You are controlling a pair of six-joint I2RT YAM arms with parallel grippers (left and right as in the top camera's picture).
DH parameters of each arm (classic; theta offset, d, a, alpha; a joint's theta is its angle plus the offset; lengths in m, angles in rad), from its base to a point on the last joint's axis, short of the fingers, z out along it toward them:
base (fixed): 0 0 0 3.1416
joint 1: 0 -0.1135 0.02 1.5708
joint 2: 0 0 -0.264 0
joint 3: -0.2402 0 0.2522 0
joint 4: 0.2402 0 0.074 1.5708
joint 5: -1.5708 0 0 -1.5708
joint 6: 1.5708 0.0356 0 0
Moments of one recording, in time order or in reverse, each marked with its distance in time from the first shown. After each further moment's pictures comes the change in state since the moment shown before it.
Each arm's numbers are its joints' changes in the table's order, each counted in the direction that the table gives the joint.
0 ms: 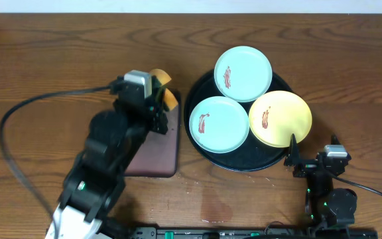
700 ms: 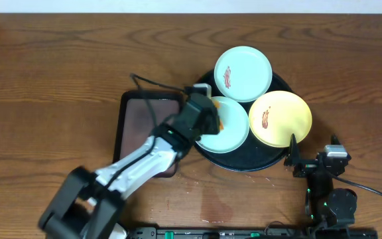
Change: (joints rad) left arm 0.218 0.784 0.005 -0.183 -0.001 -0.384; right arm 0.000 0.000 0.000 0.000 0.000 0.000
